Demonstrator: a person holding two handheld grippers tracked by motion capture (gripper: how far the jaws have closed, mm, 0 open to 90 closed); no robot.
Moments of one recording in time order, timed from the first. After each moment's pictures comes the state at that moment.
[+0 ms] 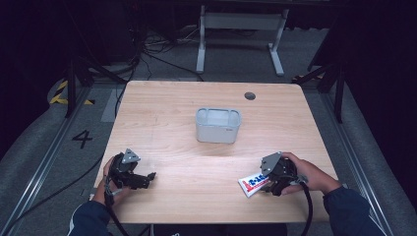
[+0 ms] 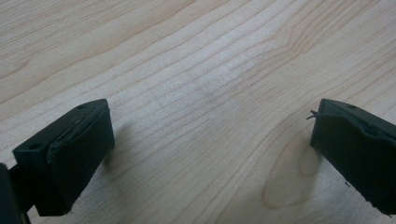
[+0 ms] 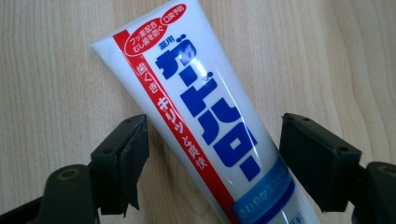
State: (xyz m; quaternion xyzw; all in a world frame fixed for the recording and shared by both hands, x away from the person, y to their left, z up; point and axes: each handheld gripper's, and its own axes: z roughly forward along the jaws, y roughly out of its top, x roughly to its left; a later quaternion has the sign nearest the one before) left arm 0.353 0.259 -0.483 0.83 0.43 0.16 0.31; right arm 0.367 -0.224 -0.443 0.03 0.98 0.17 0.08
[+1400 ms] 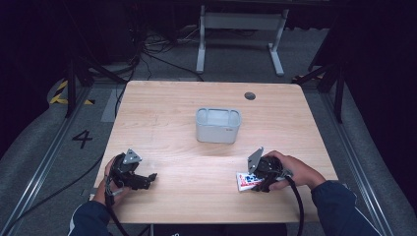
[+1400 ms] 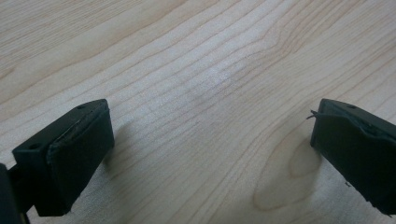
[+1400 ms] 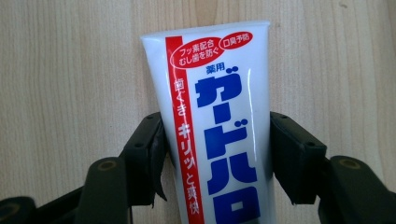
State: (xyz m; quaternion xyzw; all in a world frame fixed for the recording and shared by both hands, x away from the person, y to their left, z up) left arm 0.352 0.257 -0.482 0.84 0.41 0.15 0.31; right arm 0.379 -0.191 -0.445 0.03 0.99 0.14 0.02
